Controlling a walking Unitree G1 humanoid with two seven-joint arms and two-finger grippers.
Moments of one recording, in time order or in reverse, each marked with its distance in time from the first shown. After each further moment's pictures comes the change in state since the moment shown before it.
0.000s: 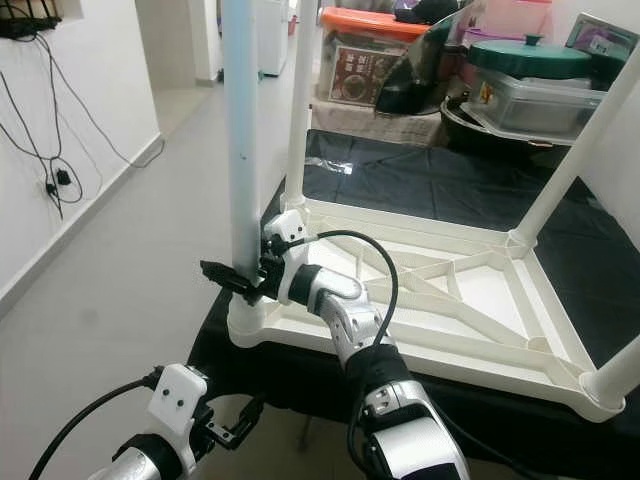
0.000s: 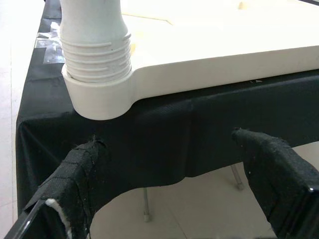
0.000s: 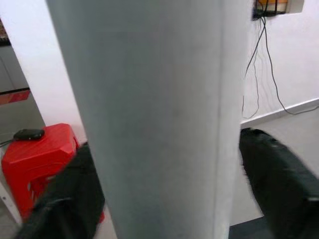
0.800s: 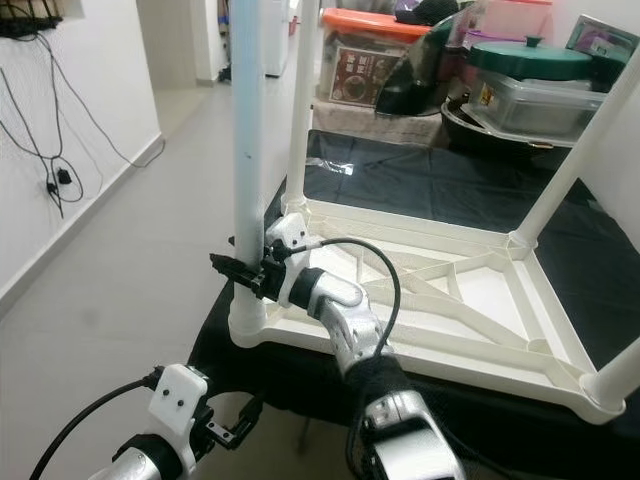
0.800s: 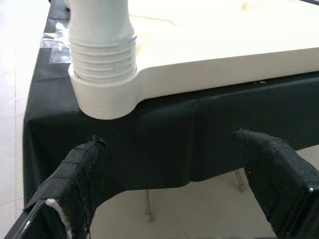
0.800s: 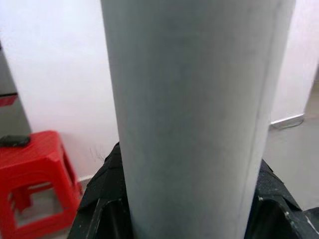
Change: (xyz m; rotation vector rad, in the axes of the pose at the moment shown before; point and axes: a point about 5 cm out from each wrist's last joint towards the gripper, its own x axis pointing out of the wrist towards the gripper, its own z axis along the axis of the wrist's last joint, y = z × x) left arm -0.001 0.002 0.000 0.003 0.000 0.016; right arm -0.007 0.007 -0.006 -0.050 -0.058 -0.067
